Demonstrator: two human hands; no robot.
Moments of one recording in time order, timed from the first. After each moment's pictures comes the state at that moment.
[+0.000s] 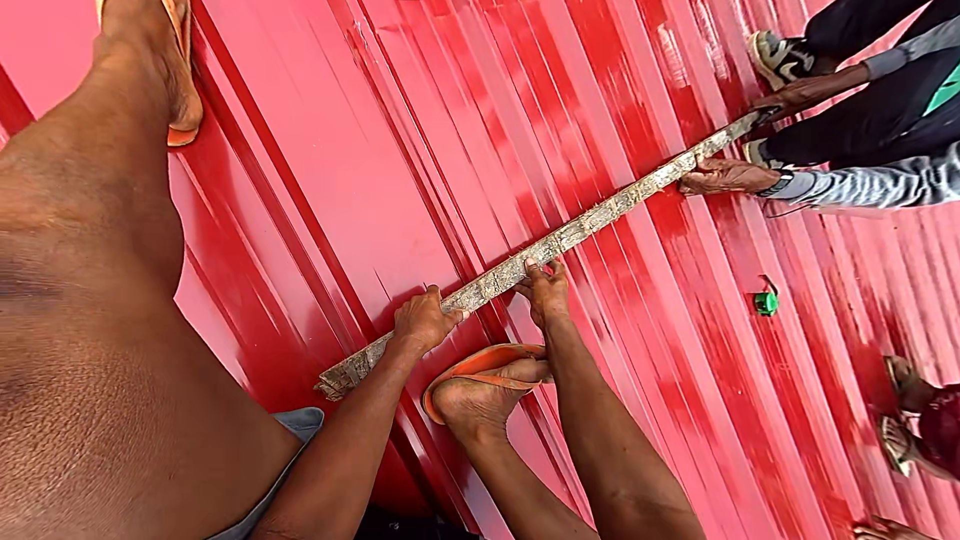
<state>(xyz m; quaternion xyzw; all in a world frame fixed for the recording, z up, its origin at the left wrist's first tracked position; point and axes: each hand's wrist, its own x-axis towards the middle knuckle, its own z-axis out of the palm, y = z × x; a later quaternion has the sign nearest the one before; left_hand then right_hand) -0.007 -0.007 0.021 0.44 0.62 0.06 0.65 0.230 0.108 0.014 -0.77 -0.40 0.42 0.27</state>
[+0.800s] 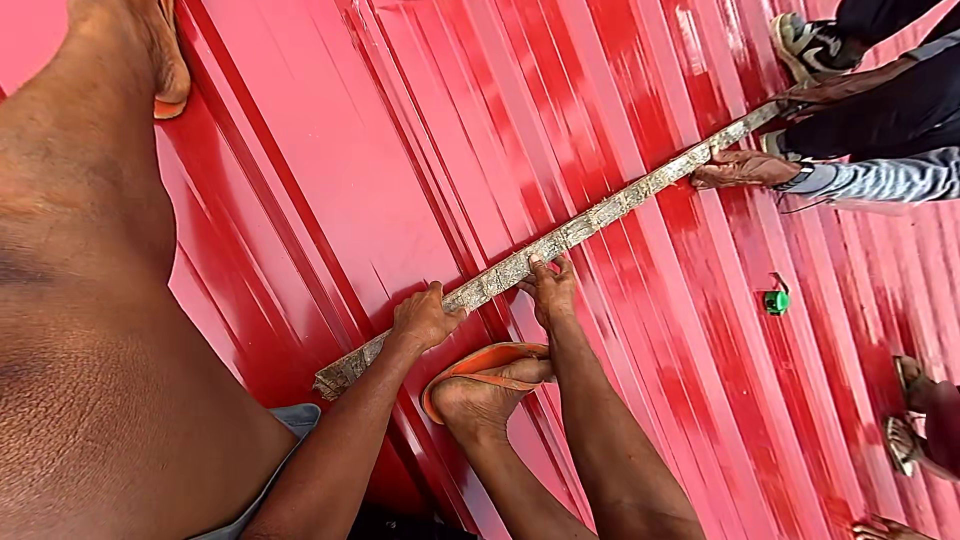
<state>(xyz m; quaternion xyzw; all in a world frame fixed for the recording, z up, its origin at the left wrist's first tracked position) -0.005 -0.004 0.016 0.45 0.61 0.06 0.65 0.232 0.107 0.015 -0.76 -0.39 0.43 0.28</state>
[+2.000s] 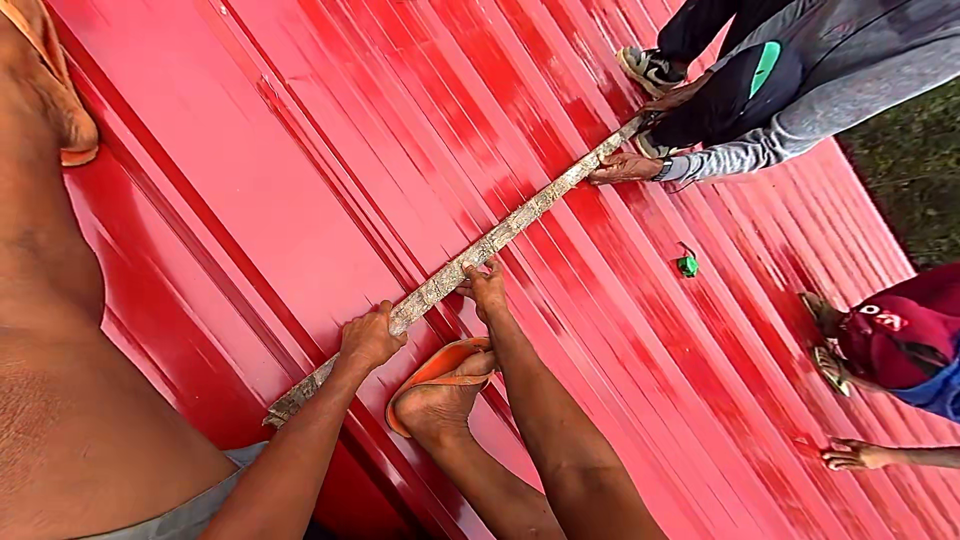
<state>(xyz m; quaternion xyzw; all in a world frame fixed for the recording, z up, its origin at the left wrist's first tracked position) 0.002 -0.003 0.016 0.56 0.61 -0.02 0.56 0.230 0.111 0.013 -0.77 -0.36 0.44 0.29</state>
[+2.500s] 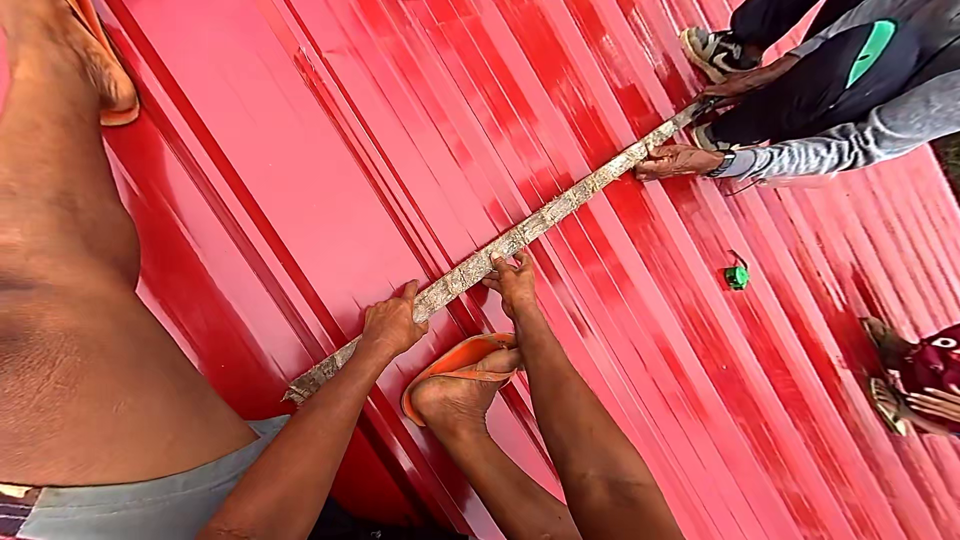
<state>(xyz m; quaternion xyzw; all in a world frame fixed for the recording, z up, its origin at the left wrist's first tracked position) 0.004 -0.006 0.013 0.55 0.62 0.00 0.56 0.231 0.109 0.011 -0.77 -0.38 0.43 0.29</state>
